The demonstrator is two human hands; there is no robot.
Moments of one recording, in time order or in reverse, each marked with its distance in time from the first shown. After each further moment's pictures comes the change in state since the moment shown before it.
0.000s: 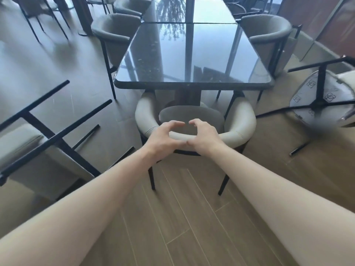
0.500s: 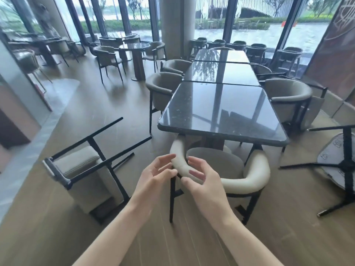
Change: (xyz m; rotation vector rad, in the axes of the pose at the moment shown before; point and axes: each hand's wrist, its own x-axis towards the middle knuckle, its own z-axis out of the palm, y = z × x) left_hand -0.201 0.102 -0.092 -0.554 0.341 0.030; right_hand -0.187 -0.126 -0.055 0.644 -0.023 -0.322
